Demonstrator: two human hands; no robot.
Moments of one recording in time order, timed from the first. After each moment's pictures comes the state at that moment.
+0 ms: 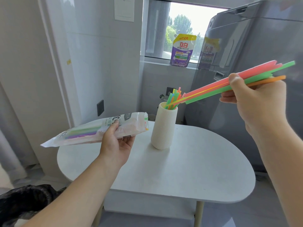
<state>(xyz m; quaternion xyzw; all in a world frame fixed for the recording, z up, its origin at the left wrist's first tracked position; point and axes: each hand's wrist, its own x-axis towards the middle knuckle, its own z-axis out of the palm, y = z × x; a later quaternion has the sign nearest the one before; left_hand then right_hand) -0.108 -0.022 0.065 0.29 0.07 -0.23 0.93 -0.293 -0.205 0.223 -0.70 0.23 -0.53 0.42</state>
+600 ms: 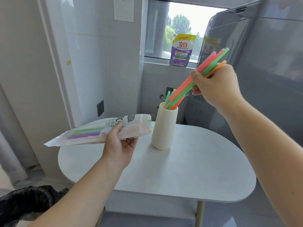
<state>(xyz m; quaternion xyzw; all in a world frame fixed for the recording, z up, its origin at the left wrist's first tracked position) -0.114 -0.023 0.067 0.29 0.08 -0.24 0.92 -0.226 -0.201 0.234 -0.81 0.24 -0.41 0.34</state>
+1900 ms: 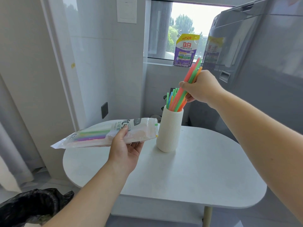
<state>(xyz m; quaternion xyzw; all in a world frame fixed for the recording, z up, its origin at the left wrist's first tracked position) -0.115 -0.024 0.066 0.30 0.08 -0.25 0.92 -0.163 -0.233 0.221 -0.88 0.28 -0.25 0.29</state>
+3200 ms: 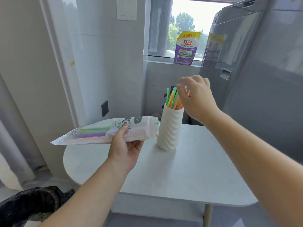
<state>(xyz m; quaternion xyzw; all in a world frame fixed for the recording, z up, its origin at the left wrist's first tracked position) -0.117 -0.023 0.067 0.32 0.07 -0.25 0.91 -0.171 -0.221 0.171 -0.91 0.16 -0.36 0.11</state>
